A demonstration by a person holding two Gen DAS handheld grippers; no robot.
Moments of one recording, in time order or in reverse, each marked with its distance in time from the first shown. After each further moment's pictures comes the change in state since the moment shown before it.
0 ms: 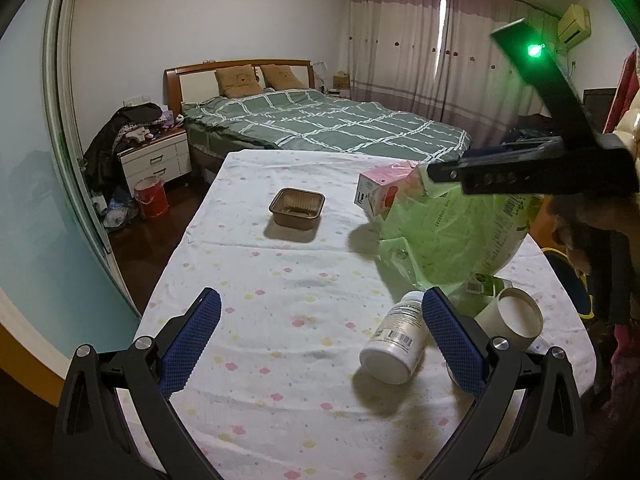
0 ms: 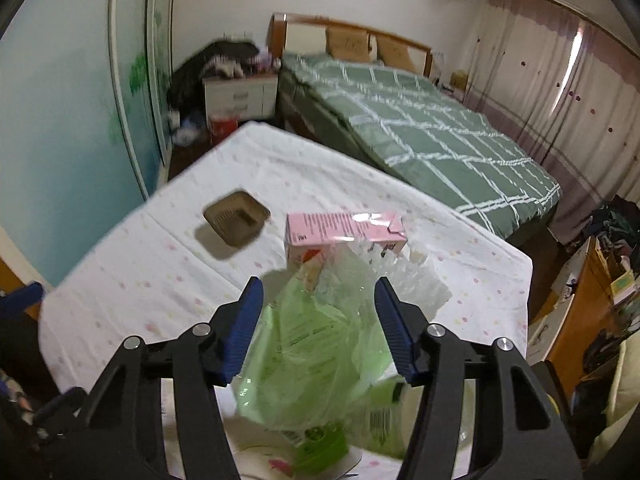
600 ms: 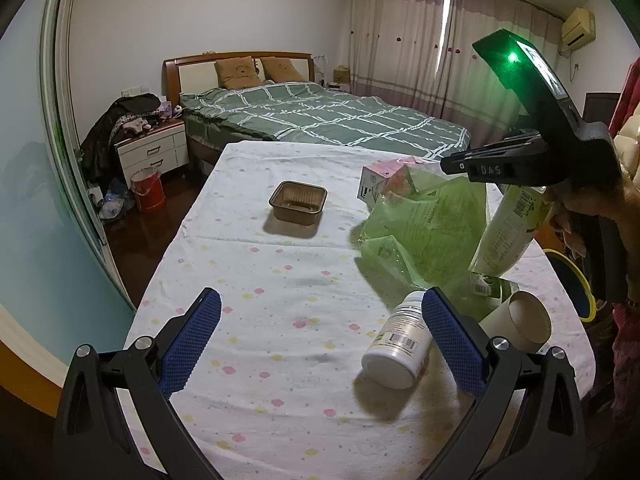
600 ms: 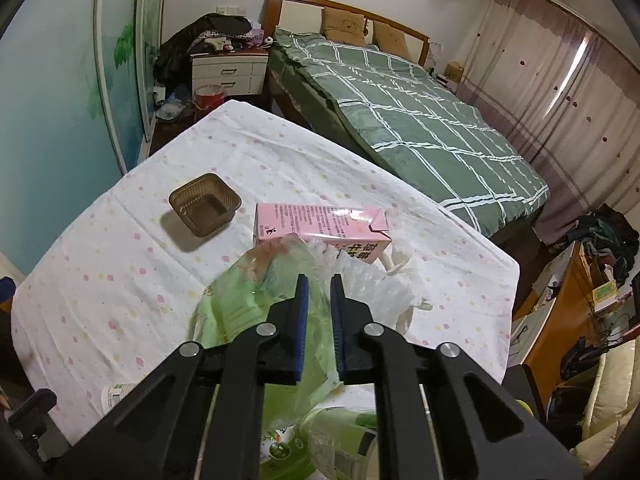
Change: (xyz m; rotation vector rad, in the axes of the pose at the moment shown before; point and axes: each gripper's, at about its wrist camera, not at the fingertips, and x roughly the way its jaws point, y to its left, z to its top) left arm 0.011 0.008 0.001 -0.018 0.023 -0.016; right arm 0.023 -0.012 0.005 -0.041 0.066 -0.064
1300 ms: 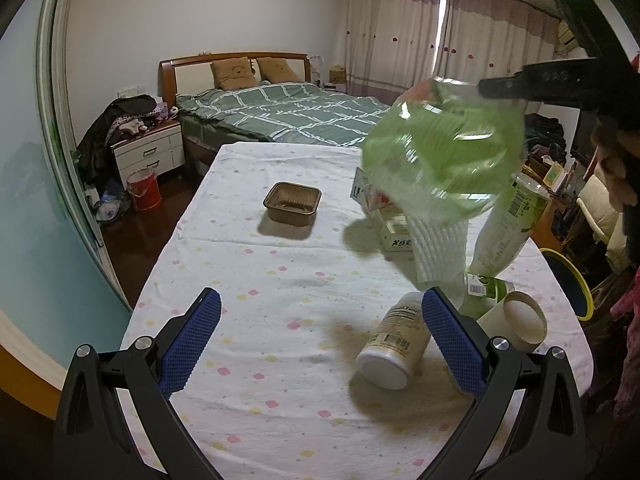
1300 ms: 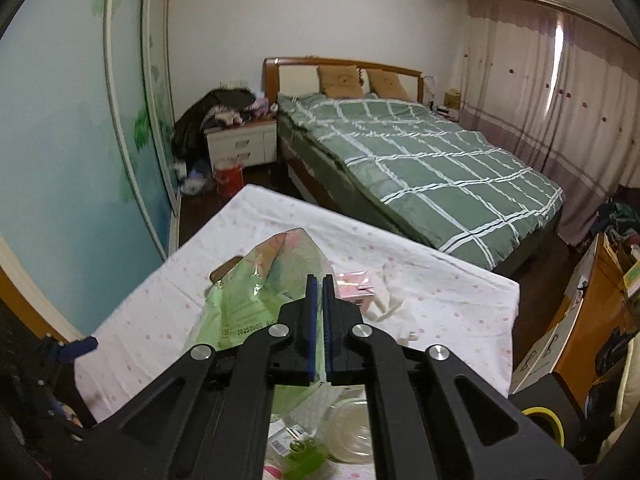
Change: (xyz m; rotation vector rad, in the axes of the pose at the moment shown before) left arm 0.001 -0.003 0.001 0.009 -0.004 -0.016; right arm -0.090 -0.055 0.010 0.158 -0.228 0.129
